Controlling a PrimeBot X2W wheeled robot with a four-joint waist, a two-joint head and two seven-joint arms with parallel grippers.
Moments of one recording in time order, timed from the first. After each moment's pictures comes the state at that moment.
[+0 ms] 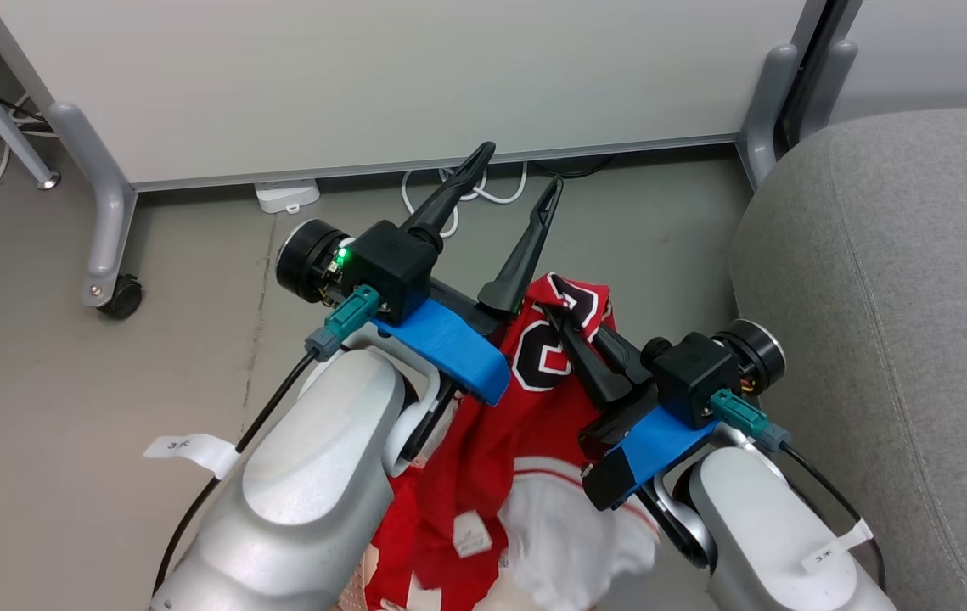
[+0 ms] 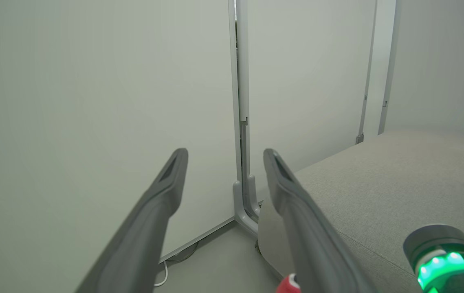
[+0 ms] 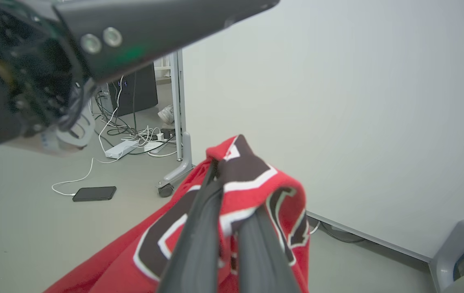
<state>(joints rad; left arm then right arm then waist) -0.69 0.05 -0.61 0.50 -0.38 -0.13 -0.26 -0.49 -0.05 0.45 0.43 0.13 0.13 -0.26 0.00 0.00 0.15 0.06</state>
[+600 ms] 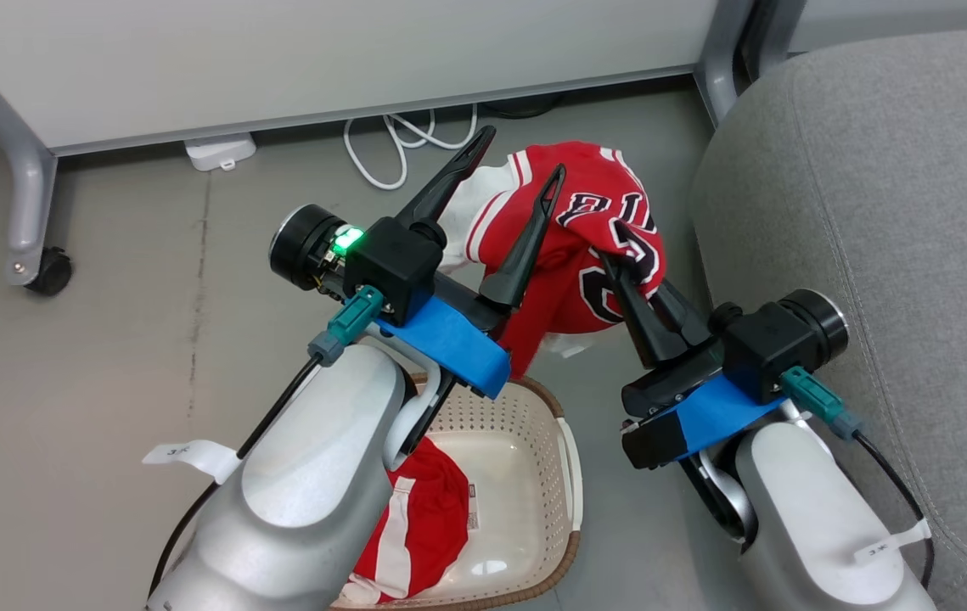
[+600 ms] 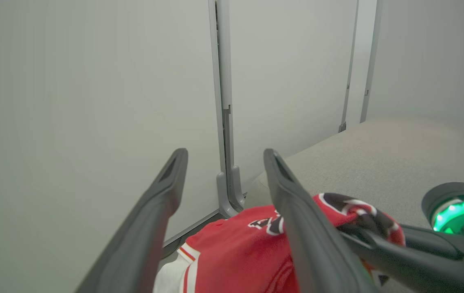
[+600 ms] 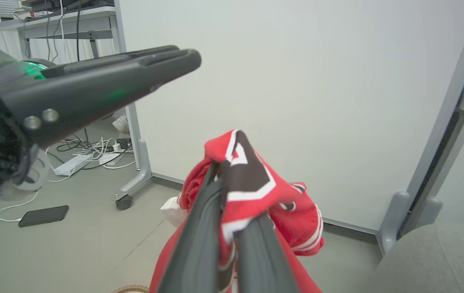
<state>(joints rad) -0.69 0.05 -0.59 0.47 -0.30 -0.13 -0.26 -0.47 -0.05 0.32 0.32 0.10 0.13 -0.26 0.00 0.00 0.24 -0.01</state>
